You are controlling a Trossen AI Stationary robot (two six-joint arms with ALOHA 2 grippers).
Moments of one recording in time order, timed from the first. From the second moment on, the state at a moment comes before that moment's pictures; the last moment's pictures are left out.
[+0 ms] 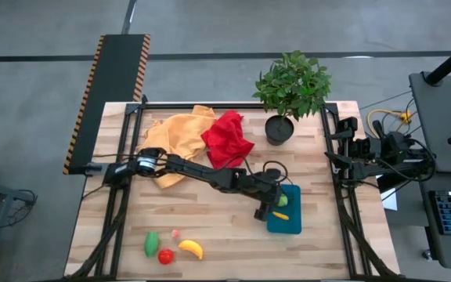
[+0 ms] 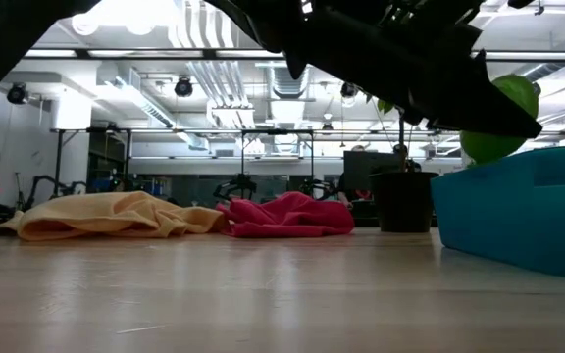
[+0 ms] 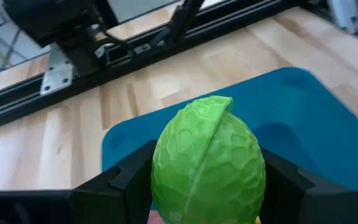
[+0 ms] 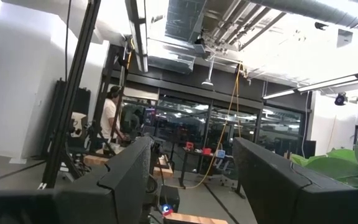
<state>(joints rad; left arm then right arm) -0.13 2.27 1.78 0.04 0.05 0.29 0.13 0.11 0.40 0.14 0.11 -0.27</state>
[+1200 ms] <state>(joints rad) -0.22 2.02 1.78 -0.36 -0.02 0.11 0.13 0.11 0.40 0.13 0.11 -0.27</state>
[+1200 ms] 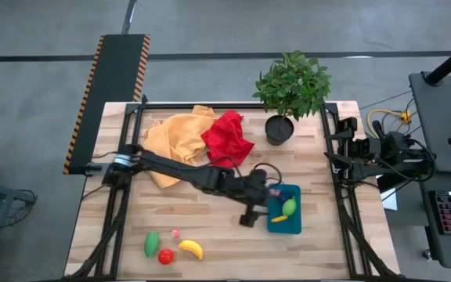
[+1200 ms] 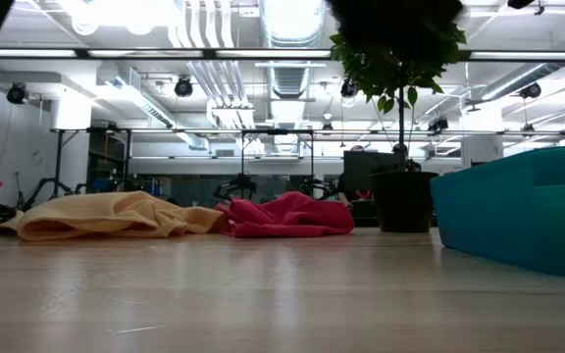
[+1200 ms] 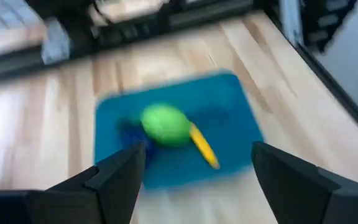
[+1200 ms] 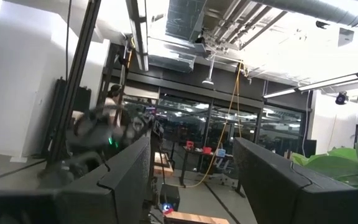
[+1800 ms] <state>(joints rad) -0.50 1.80 1.75 -1.18 -0.24 -0.75 0.13 0.10 0.40 0.13 0.11 -0.27</state>
